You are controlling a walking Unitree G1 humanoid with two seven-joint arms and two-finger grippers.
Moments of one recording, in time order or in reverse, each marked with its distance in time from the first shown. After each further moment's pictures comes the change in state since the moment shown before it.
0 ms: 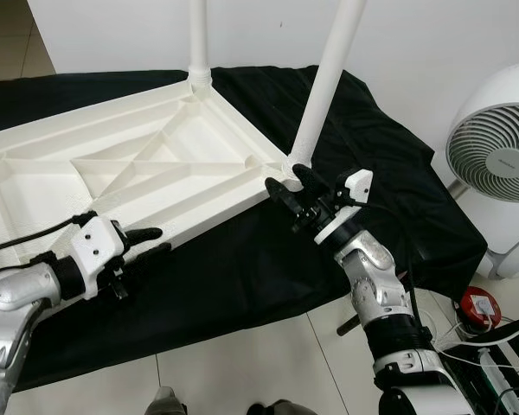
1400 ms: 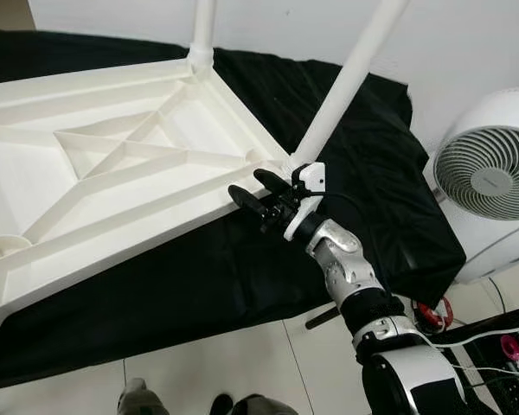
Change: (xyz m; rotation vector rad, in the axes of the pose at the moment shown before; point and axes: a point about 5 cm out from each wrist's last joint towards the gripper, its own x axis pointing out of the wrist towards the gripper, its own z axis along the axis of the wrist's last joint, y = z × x) left arm -0.189 -0.066 0.063 -0.293 0.079 0.687; right arm 0.040 0.014 -0.026 0.039 0.131 0.137
